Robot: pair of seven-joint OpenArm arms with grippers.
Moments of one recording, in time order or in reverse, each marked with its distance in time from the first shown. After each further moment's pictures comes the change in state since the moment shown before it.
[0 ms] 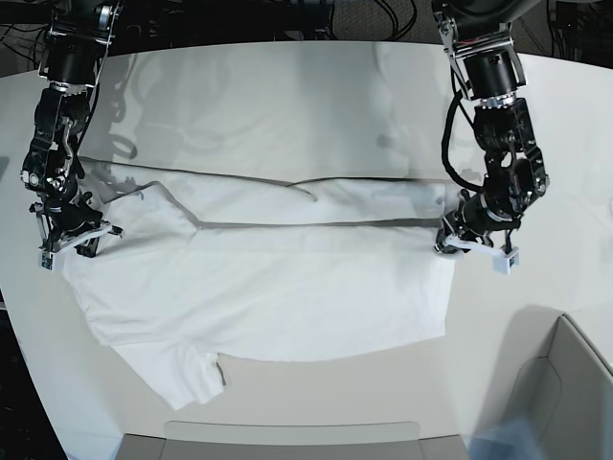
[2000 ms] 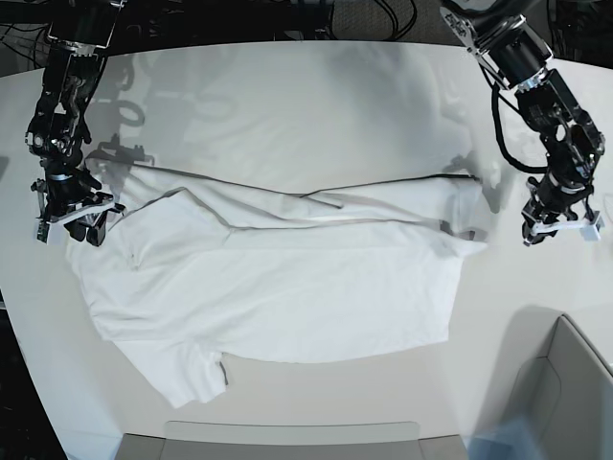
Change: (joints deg) left arm 2.8 -1.6 -18.9 8.3 -0.2 0.3 -1.0; right arm -11.1 -2.9 4.5 12.9 5.6 -0.2 3.9
